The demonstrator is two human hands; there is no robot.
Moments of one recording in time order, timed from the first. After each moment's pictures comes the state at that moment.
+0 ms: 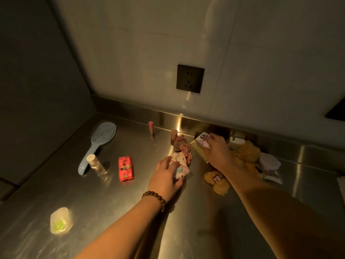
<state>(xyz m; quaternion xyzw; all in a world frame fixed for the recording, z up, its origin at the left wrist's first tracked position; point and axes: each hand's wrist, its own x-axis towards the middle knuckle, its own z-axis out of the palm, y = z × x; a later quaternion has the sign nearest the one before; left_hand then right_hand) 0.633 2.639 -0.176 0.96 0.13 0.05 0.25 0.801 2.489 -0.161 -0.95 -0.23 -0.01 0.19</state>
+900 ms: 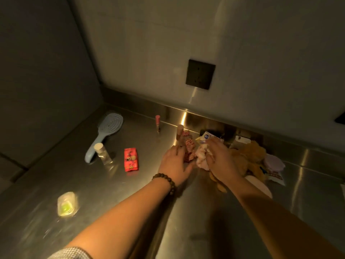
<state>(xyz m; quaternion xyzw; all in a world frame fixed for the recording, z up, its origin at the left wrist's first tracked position) 0.655 2.635 -0.166 0.95 0.12 0.07 0.26 0.743 2.478 -0.144 -0.92 -0.29 -0.02 0.26</state>
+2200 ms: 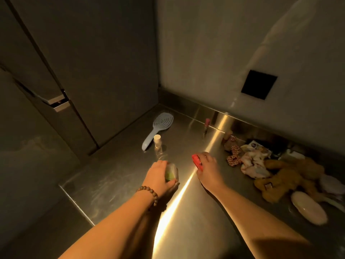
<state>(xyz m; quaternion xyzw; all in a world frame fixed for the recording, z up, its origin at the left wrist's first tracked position) 0.489 2.747 -0.172 0.91 0.28 0.08 0.29 0.647 2.609 -0.188 -0.88 -0.39 0.04 0.28</state>
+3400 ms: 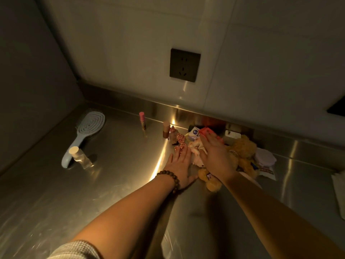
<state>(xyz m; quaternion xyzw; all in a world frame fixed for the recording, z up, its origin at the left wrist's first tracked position) 0.698 2.600 -0.200 0.98 0.02 -0.11 0.18 0.784 2.460 -0.172 -0.94 -0.32 -0.03 0.15</state>
